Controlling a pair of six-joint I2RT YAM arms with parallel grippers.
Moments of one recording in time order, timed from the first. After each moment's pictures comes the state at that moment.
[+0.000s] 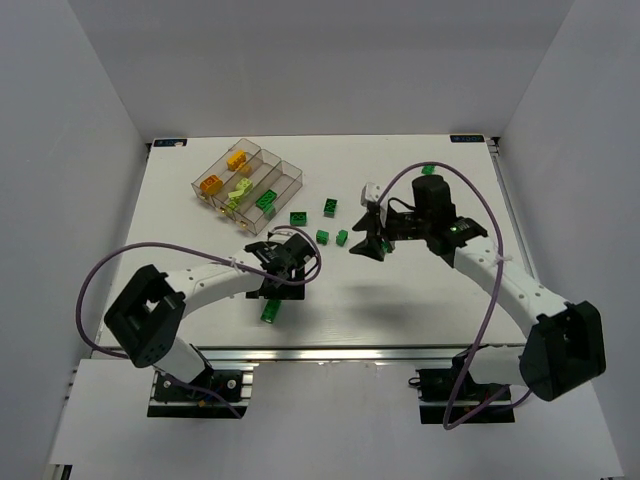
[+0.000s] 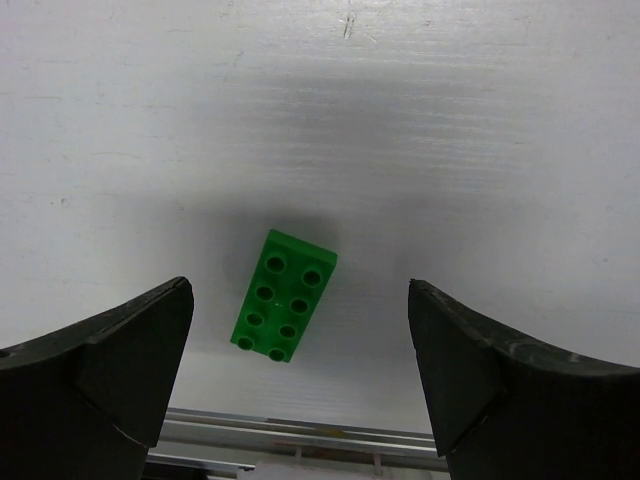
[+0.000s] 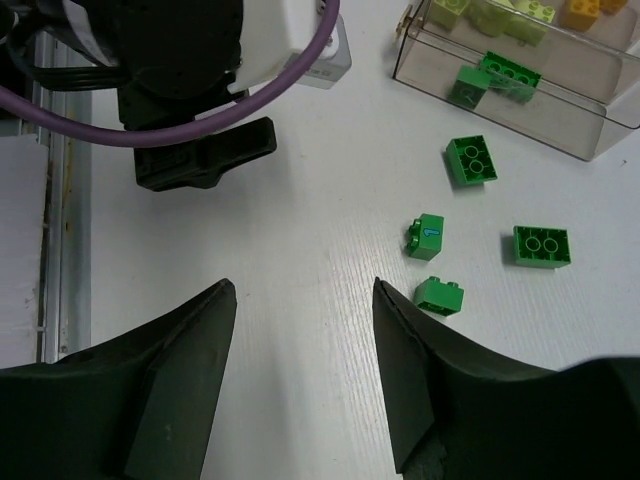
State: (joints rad) left arm -0.82 1.52 0.93 -0.75 -0.37 -0.75; right arm 0.47 1.31 0.99 -0.25 -0.87 -0.53
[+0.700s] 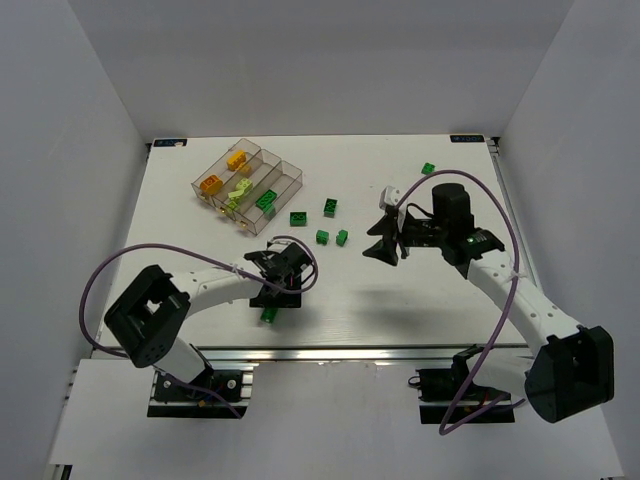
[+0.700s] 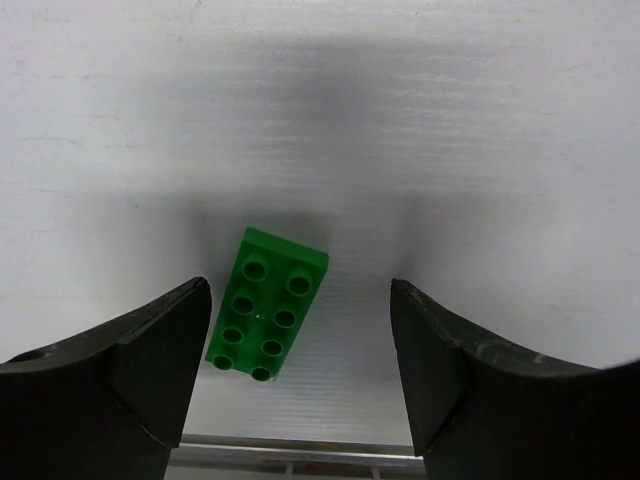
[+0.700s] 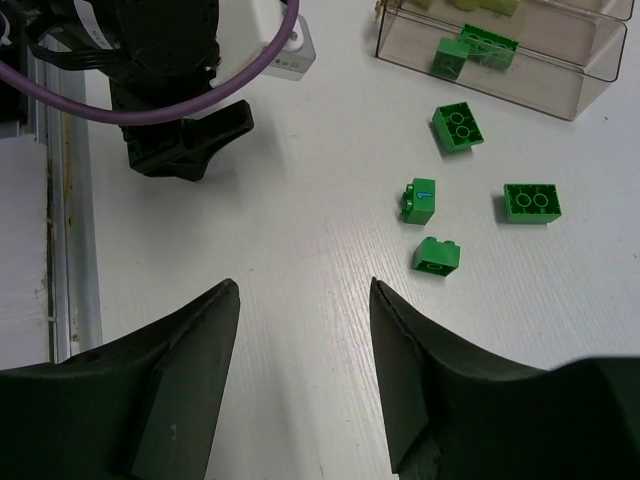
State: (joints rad) left arm -0.82 1.53 0.83 -0.63 -0.31 -0.75; right arm 0.38 1.17 0.88 -0.25 -0.91 -0.50
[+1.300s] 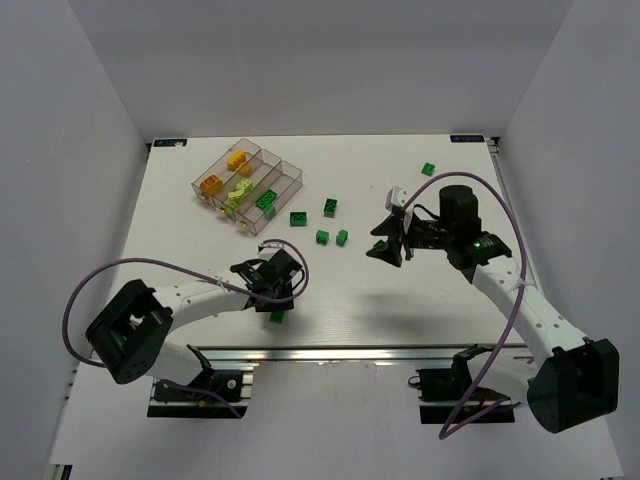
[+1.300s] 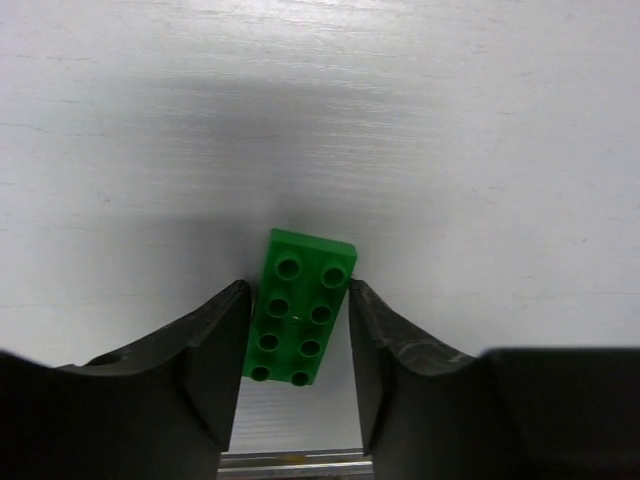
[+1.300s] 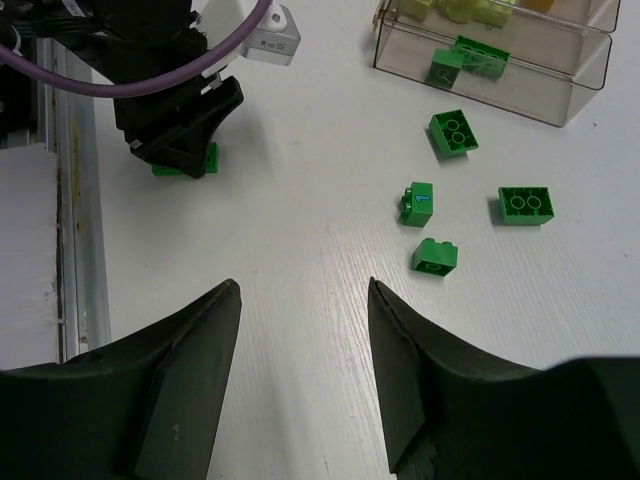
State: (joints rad) left arm -0.81 1.41 0.69 -0.48 -0.26 -0.82; right arm 0.36 1.12 0.87 -0.25 -0.92 -0.48
